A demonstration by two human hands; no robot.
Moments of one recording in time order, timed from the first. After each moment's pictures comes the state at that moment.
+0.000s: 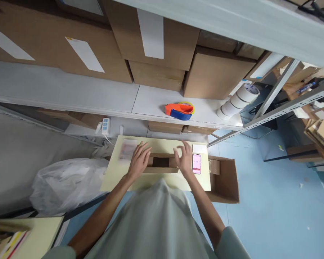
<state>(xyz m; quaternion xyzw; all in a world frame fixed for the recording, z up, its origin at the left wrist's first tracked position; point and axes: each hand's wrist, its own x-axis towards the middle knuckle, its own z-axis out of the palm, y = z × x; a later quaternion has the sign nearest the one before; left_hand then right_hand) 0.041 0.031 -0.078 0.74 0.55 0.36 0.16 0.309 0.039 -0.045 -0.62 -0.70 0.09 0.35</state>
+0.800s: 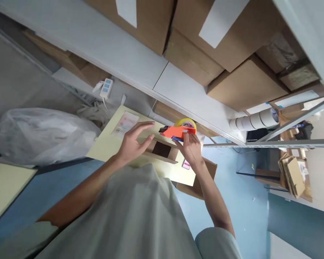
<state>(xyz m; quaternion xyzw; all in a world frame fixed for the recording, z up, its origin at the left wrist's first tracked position) 0.023 0.014 0.035 0.61 0.50 0.57 0.24 0.295 0.080 0.061 -0.44 -0.89 -0.07 0.10</state>
